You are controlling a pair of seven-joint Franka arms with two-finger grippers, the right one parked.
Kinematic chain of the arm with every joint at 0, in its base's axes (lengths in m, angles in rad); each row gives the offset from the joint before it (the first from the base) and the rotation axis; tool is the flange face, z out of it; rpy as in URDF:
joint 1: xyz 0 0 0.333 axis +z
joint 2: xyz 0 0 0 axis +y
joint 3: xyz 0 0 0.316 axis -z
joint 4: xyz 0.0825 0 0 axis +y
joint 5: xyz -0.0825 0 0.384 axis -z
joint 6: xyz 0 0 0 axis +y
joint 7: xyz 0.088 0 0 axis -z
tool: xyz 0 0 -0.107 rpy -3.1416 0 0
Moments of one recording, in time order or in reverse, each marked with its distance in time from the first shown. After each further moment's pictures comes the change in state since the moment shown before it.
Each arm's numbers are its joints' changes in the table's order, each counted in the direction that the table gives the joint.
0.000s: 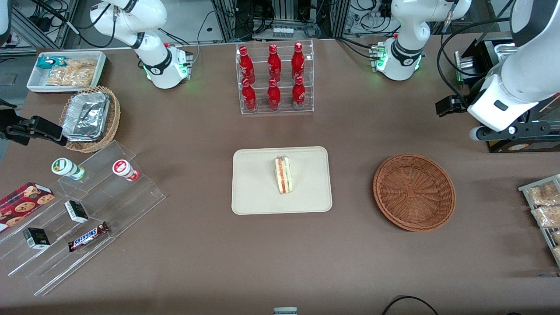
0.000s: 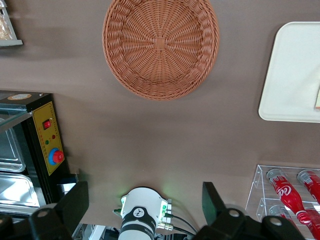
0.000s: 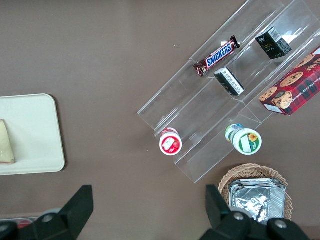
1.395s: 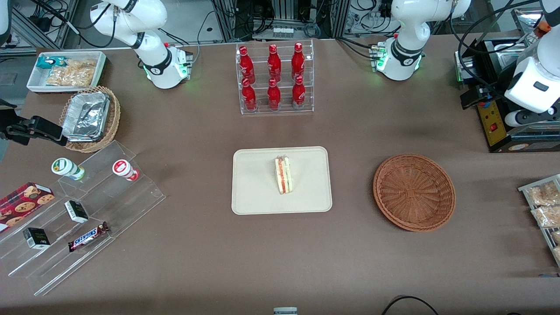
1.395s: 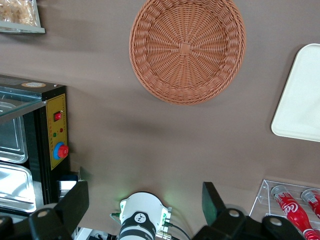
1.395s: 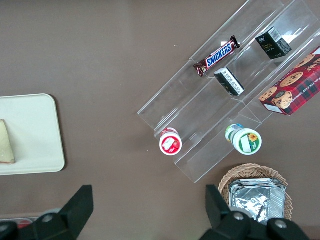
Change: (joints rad) arm 0.068 -0.160 -0.042 0.196 0.012 -0.100 0.003
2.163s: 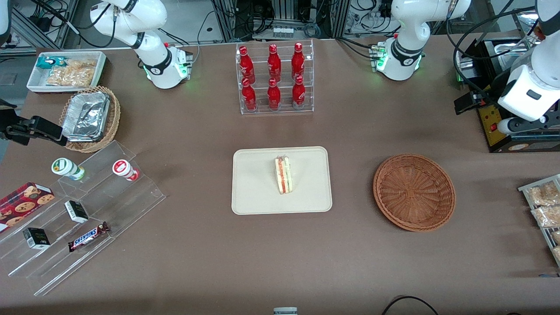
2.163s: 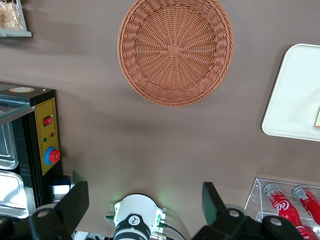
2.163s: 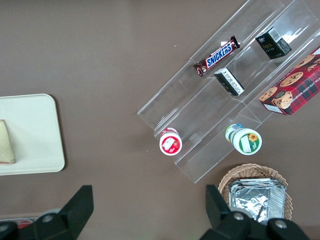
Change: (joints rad) arm -0.004 0.039 0.009 -0.036 0.023 -0.002 -0.001
